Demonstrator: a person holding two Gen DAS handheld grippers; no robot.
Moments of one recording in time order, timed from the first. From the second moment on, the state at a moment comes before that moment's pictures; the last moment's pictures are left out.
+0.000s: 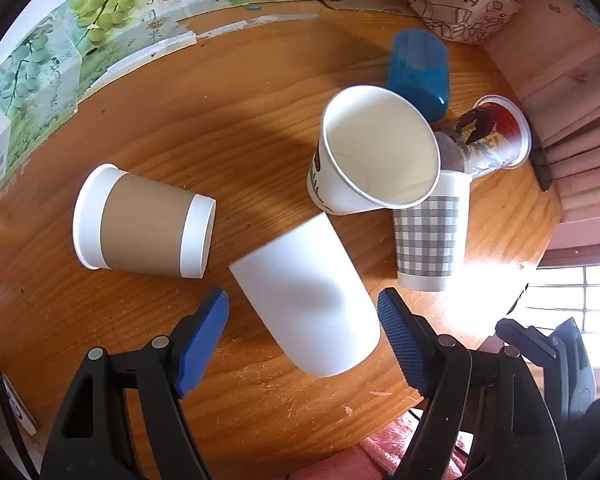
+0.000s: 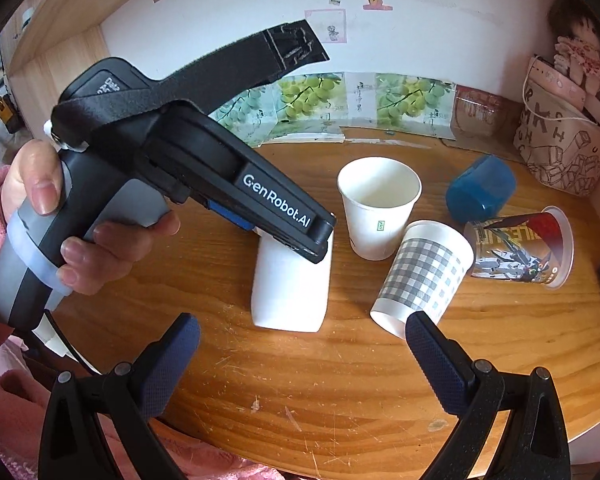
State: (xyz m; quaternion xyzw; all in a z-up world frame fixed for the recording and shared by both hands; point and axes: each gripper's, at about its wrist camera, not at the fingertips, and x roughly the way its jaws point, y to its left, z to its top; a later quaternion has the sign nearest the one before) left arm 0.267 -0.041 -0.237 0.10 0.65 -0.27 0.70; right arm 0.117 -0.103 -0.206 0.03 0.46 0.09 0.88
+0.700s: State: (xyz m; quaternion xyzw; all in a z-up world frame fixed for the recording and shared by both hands) left arm 0.265 0.061 -0.185 0.01 0.55 -0.28 0.79; right arm 0.152 -0.066 -0.212 0.02 0.45 0.02 0.89
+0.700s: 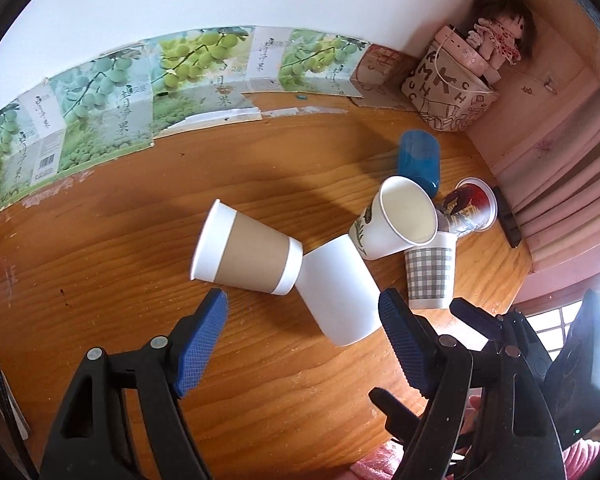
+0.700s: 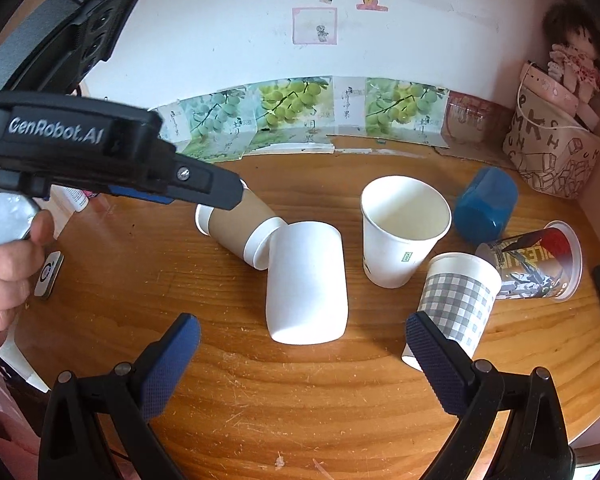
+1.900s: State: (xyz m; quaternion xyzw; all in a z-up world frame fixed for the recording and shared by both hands) left arm 0.201 0.146 -0.160 -0.02 0.48 -0.23 0.85; right arm 0.226 -0.061 -0.263 0.02 0.48 -0.03 0.88
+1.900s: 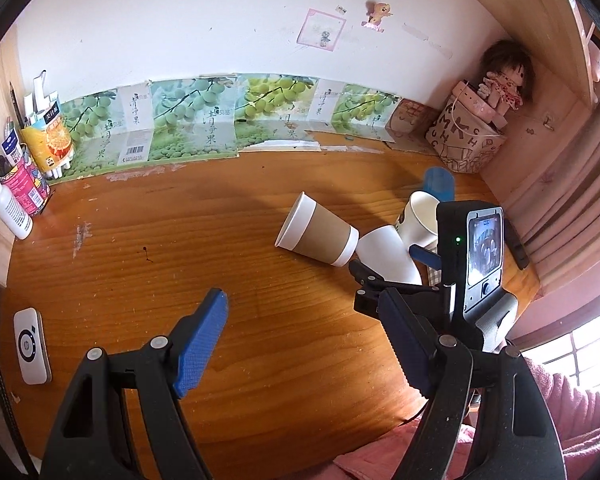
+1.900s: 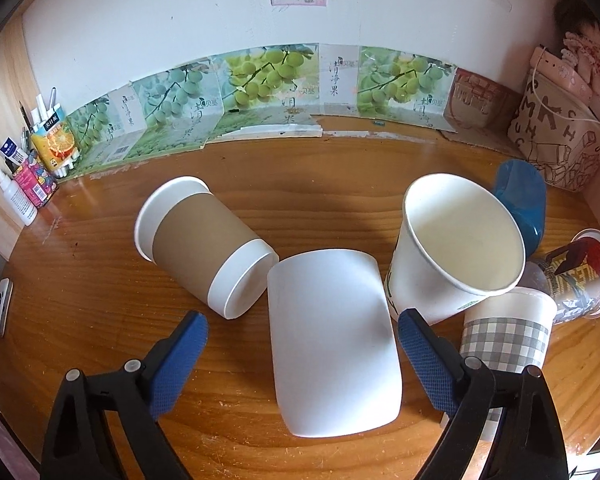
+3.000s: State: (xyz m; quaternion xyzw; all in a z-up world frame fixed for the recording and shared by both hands) left arm 0.187 0.106 -0.156 -0.05 0.49 -0.14 0.86; right arm 0.245 -0.071 -0.277 -0.01 0.49 0.09 0.87
